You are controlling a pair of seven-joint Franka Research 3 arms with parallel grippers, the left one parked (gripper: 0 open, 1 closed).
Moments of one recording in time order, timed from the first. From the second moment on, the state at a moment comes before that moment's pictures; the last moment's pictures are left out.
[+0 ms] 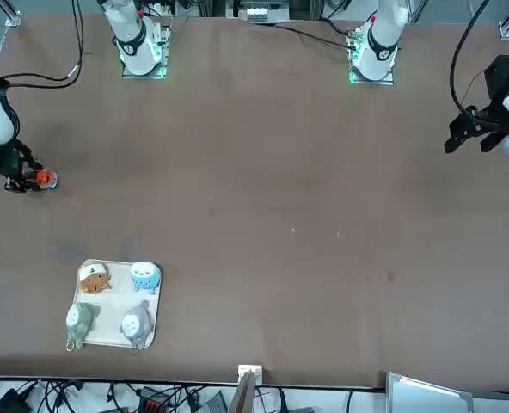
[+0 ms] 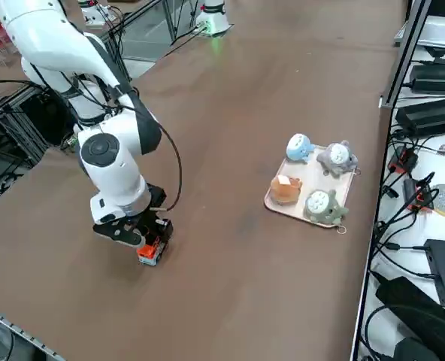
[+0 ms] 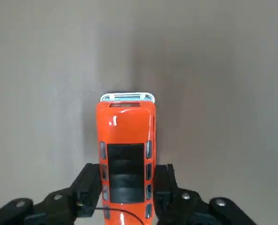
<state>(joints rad) -0.68 0.43 0.04 -2.06 -0.02 2.41 0.88</state>
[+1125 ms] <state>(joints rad) -0.62 0.41 0.09 -2.09 -0.01 2.35 1.06</state>
